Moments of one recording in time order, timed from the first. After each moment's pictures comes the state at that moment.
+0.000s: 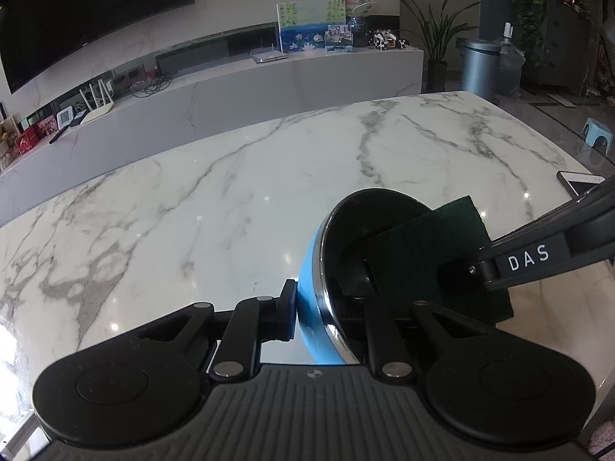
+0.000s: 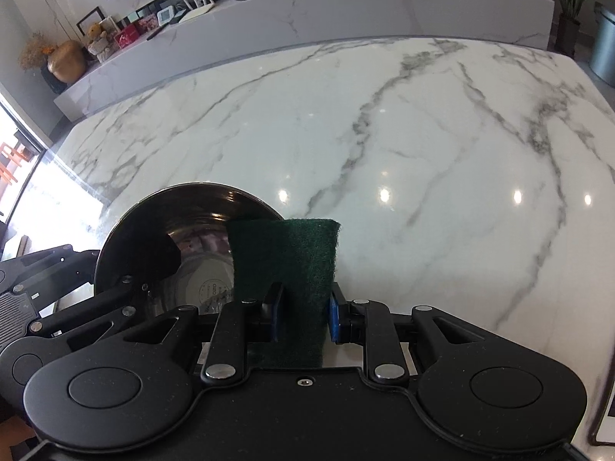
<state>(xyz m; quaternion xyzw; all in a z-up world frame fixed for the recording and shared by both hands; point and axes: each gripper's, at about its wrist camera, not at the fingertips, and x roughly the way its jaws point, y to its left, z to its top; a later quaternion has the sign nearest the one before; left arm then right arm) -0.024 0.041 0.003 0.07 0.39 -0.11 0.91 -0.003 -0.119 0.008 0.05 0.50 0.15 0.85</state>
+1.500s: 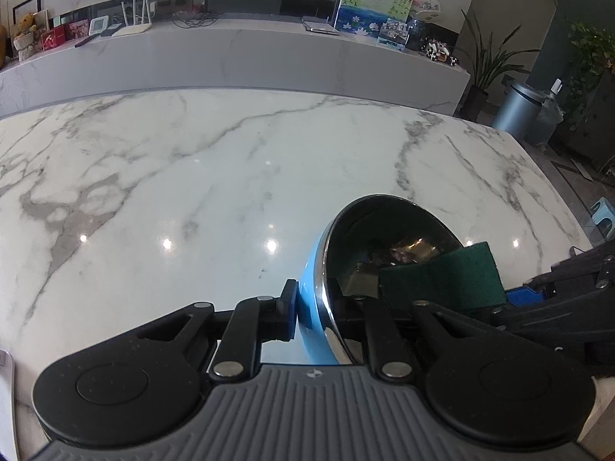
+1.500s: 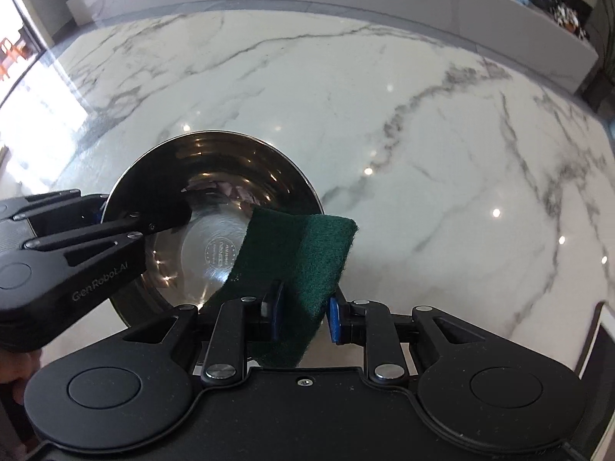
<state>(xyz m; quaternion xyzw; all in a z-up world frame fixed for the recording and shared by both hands) 0.008 0.075 -0.003 -0.06 0.43 -0.08 0.90 0.020 -0.070 0.019 -0.12 0.54 0.18 0.81</state>
